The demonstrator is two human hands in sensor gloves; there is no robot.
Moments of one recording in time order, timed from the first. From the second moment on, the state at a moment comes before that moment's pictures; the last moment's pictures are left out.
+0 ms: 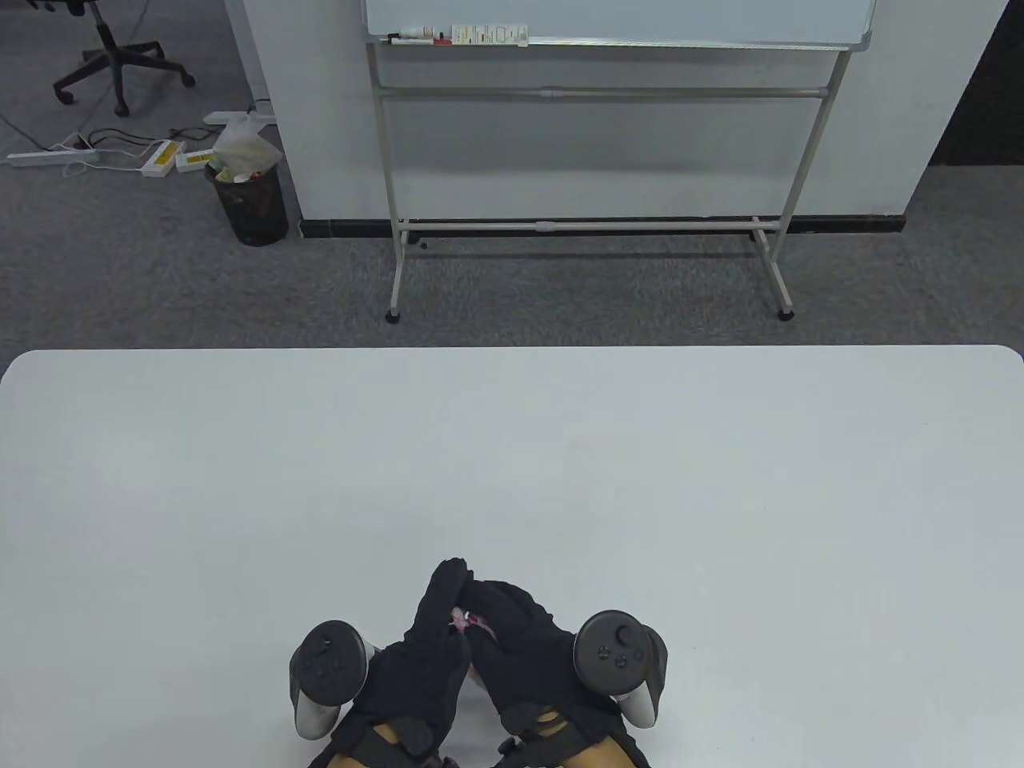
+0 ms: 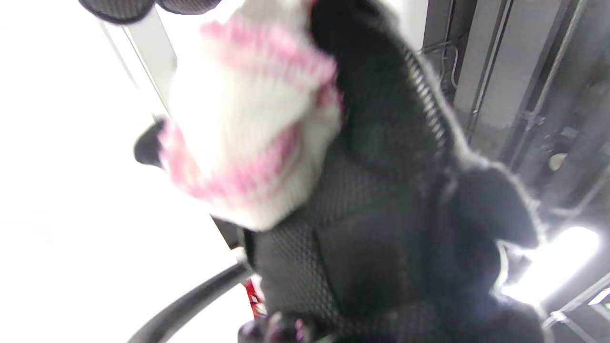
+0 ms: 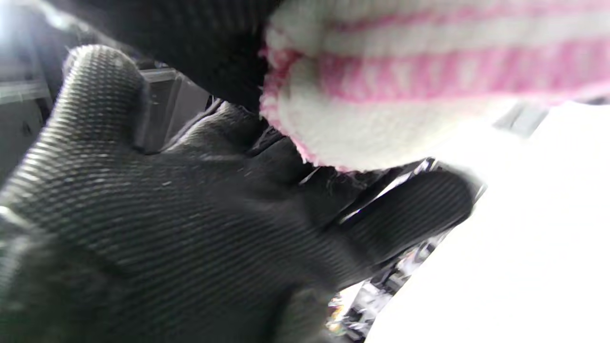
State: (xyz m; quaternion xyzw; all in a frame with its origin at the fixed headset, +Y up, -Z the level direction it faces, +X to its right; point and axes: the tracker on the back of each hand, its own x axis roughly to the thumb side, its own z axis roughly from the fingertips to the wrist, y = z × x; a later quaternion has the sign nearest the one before) left_hand -0.168 -0.711 -0.269 -0.01 -0.26 0.55 0.79; right_hand 0.039 -0.698 -0.277 0.21 -0.06 0.83 0.51
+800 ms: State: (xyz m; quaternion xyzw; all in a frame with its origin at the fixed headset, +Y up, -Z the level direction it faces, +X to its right) left_hand -0.219 -0.744 -0.288 -0.08 -0.10 0.33 0.93; right_hand -0.020 -0.774 -0.284 0.25 0.11 0.96 0.06
